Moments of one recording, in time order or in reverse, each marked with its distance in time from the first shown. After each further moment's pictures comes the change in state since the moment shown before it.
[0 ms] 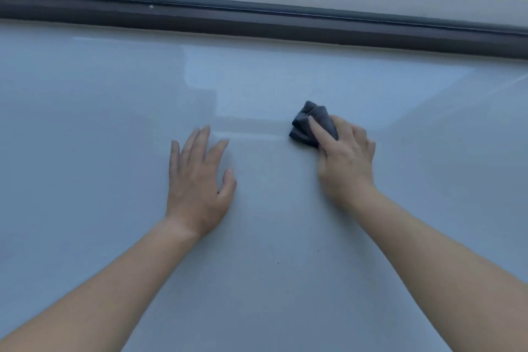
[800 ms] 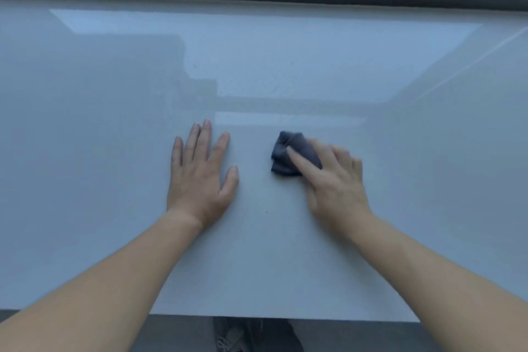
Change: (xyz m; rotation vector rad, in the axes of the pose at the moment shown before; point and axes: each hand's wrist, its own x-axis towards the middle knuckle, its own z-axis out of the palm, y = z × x) left_hand -0.065 0.014 0.023 0.223 -0.125 0.009; right_hand -0.122 0.007 -0.007 -0.015 -0.014 -0.231
